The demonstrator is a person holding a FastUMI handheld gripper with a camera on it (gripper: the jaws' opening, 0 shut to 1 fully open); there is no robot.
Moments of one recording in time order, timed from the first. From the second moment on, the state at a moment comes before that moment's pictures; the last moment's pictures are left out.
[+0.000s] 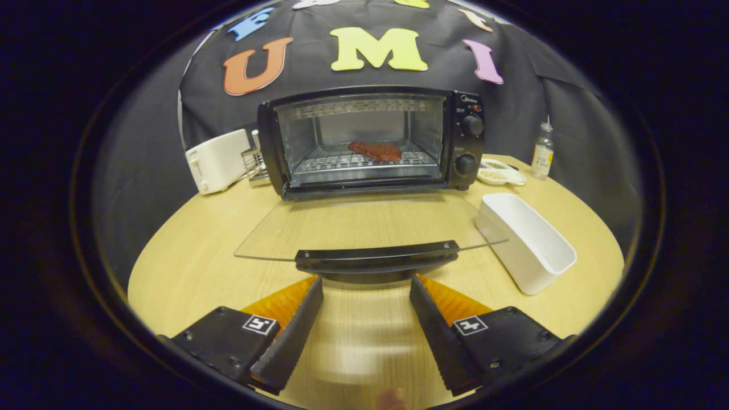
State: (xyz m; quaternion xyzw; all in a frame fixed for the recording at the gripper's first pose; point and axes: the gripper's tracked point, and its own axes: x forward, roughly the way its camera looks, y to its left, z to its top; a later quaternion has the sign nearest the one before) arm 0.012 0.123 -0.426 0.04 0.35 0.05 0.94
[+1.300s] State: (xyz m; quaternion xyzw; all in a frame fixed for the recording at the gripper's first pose) arm 0.076 0.114 -0.323 0.03 0.20 0.05 0.98
